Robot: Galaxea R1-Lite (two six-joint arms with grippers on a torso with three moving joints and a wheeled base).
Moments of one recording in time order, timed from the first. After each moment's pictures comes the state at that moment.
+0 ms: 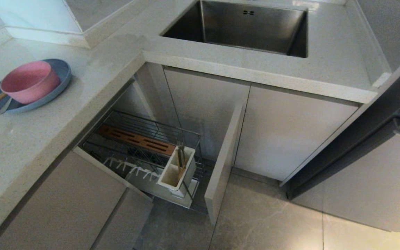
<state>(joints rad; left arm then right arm) 0.45 1.36 -1.93 0.70 -0.18 -0.22 0.00 0.00 0.00 0.00 0.00 0.00</state>
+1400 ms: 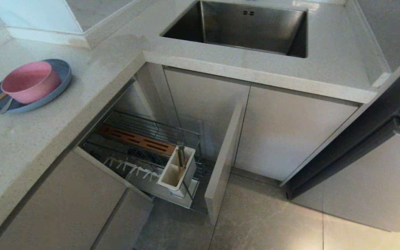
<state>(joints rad) 0.03 0.78 -1.18 0.77 -0.26 0.02 0.00 0.00 0.00 0.00 0.00 0.00</state>
